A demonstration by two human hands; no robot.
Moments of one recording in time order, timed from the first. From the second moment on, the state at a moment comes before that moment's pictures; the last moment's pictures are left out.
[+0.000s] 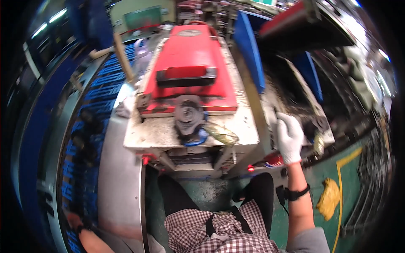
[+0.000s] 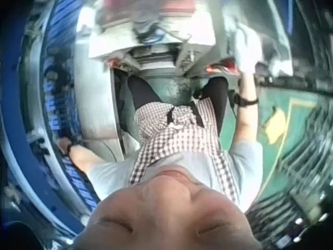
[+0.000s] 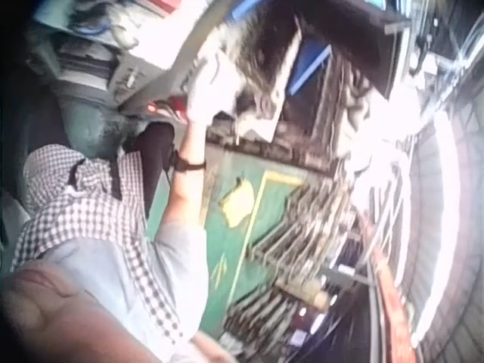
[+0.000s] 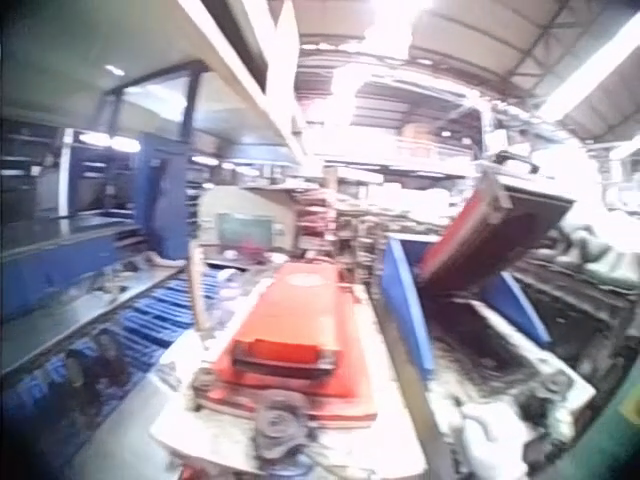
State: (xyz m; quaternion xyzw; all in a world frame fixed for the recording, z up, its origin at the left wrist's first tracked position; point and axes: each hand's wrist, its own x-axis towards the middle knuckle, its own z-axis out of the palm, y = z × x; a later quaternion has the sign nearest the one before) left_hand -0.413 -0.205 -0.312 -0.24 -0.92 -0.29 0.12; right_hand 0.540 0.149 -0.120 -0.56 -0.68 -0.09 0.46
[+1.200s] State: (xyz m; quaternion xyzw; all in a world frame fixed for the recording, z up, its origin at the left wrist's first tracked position) left_hand 0.355 0.171 0.046 -0.68 -0.16 -0.51 -0.50; right_hand 0.613 0.139 0.057 -0.29 -0.53 0.61 0.52
